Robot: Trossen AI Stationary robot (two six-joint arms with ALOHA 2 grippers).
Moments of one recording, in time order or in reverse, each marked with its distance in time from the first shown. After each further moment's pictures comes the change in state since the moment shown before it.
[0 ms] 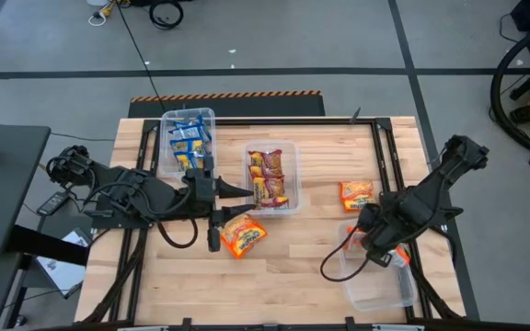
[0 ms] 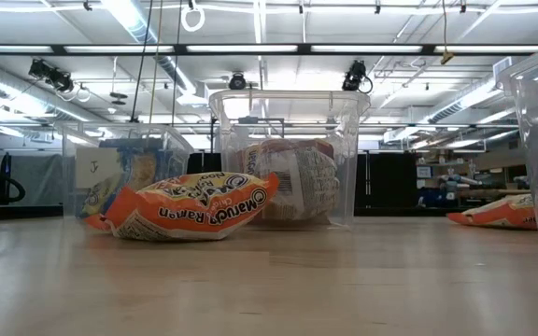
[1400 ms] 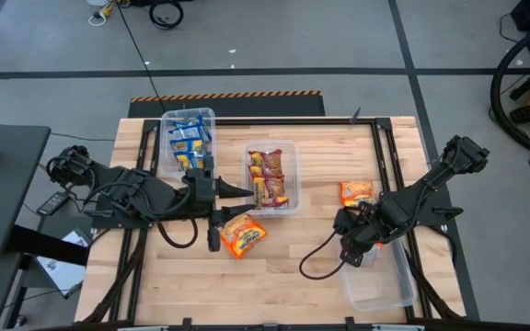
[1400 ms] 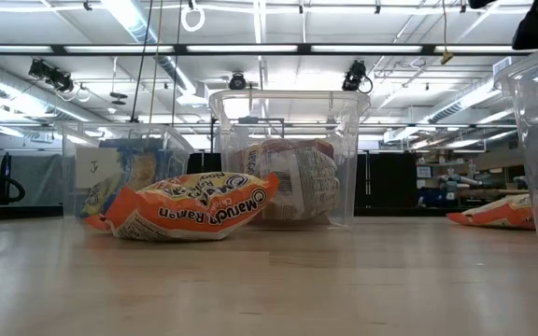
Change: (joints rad) left arm 0.000 0.000 0.000 -0.001 0.000 0.000; right arm -0.093 0.005 -0.223 0.447 0.273 -0.217
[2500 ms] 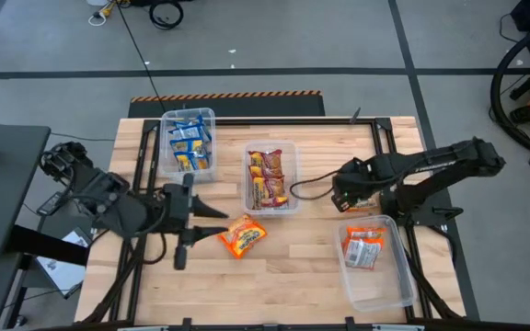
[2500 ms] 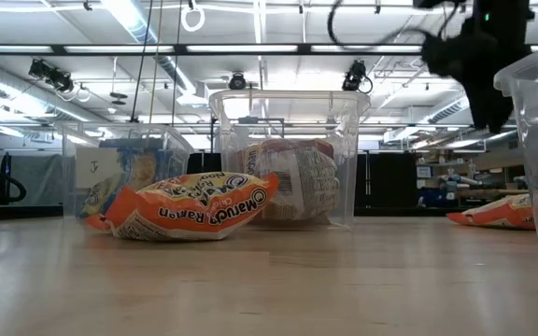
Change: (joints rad) left arm -0.165 -0.078 0.000 -0.215 -0.008 -0.138; right arm -0.505 -0.150 -0.123 -0.160 0.063 0.051
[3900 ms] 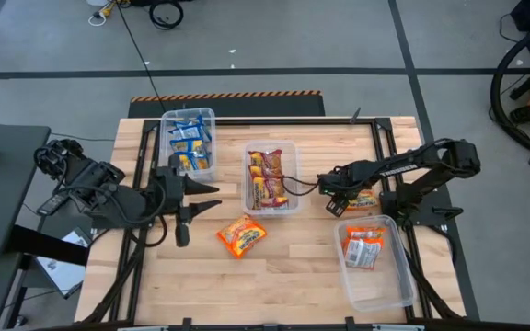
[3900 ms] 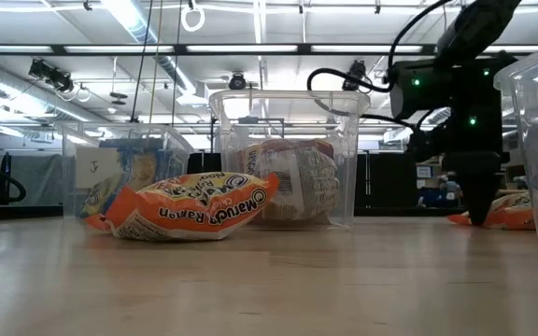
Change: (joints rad) left arm 0.040 -0.054 0.000 -0.167 -0.158 -0.011; right arm -0.218 0.234 -0.322 0.470 -0.018 -0.548
